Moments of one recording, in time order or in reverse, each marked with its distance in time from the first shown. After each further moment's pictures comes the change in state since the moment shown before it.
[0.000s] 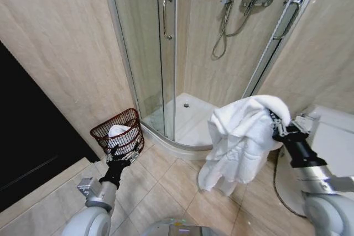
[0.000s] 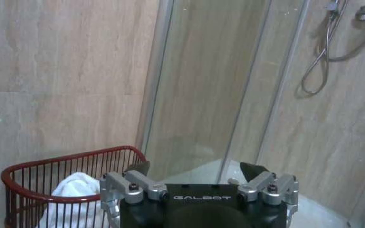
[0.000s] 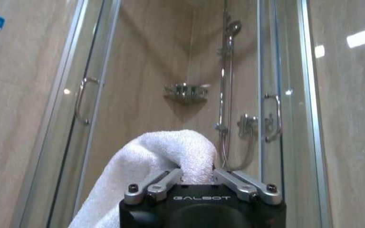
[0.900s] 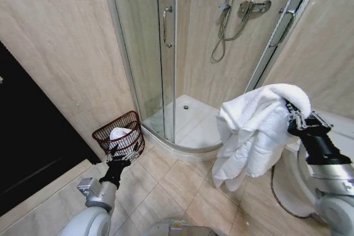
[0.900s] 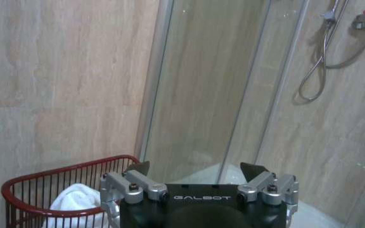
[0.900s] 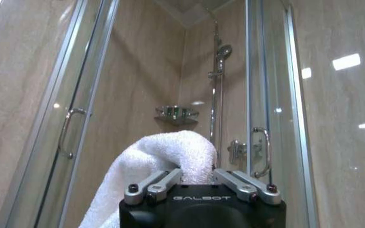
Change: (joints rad) left arm 0.000 0.000 0.000 0.000 0.000 0.000 0.000; right arm 0.023 -0.041 0.065 0.027 0.067 -0.017 0.055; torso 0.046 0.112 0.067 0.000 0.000
